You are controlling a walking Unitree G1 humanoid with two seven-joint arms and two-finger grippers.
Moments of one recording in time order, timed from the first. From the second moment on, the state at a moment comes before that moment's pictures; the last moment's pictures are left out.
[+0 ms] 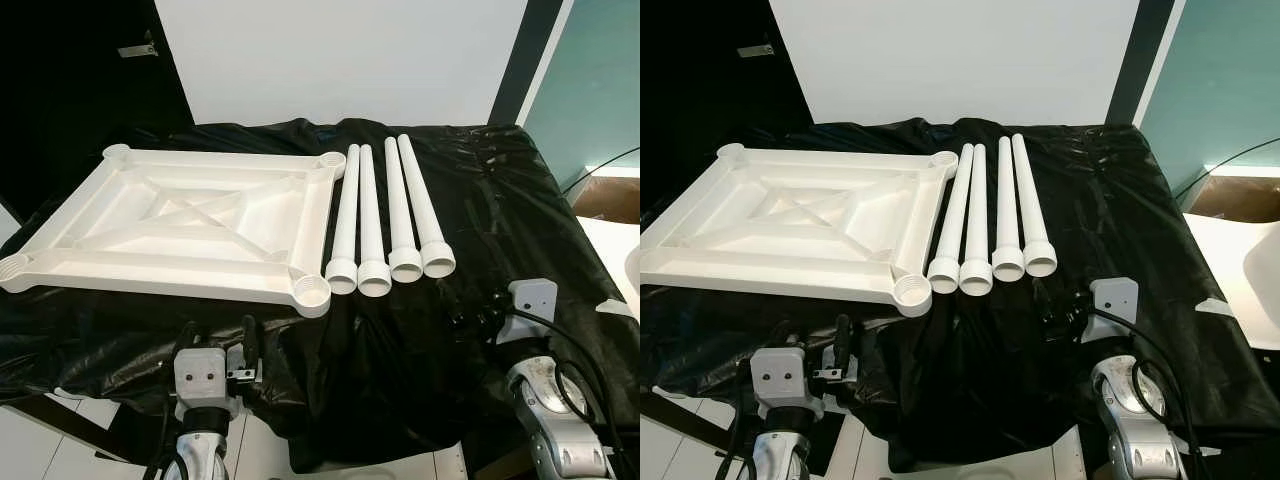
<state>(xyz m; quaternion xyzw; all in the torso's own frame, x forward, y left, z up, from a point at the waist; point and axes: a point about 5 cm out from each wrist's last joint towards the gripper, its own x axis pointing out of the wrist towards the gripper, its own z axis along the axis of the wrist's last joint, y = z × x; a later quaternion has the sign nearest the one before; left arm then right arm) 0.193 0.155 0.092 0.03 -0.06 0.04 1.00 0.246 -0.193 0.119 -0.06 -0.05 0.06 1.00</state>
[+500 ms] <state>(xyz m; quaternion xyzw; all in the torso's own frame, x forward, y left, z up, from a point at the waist) 0.193 0.155 0.092 0.03 -0.06 0.04 1.00 0.246 -0.193 0.119 -0.06 -0.05 0.06 1.00</state>
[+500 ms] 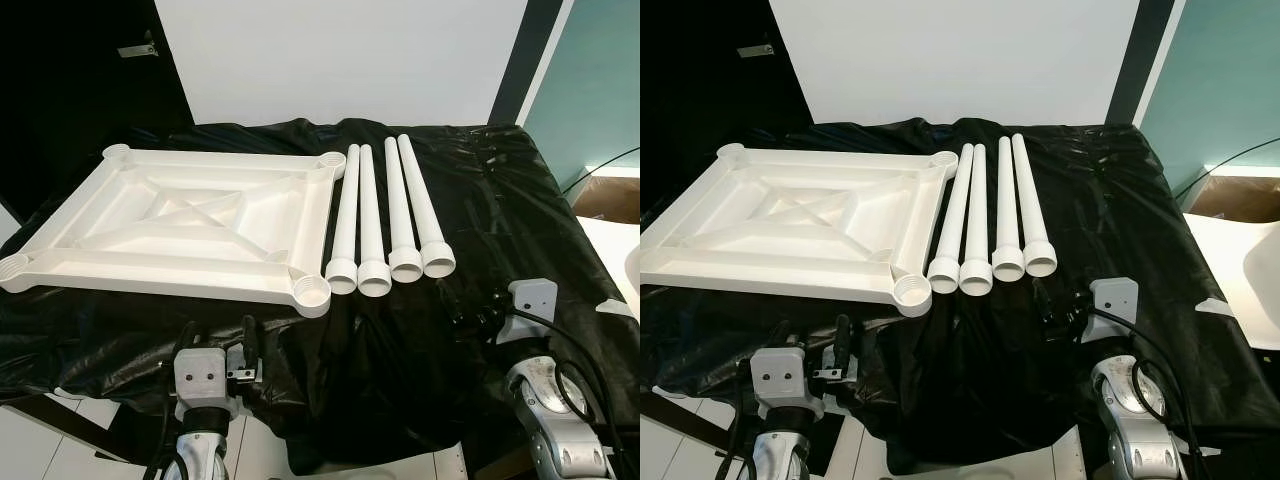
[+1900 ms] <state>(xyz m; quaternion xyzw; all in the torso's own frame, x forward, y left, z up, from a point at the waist) 0.221 0.165 0.140 -0.03 -0.05 0.06 1.00 0.240 -0.185 0.135 -0.12 0.01 0.10 0.99</state>
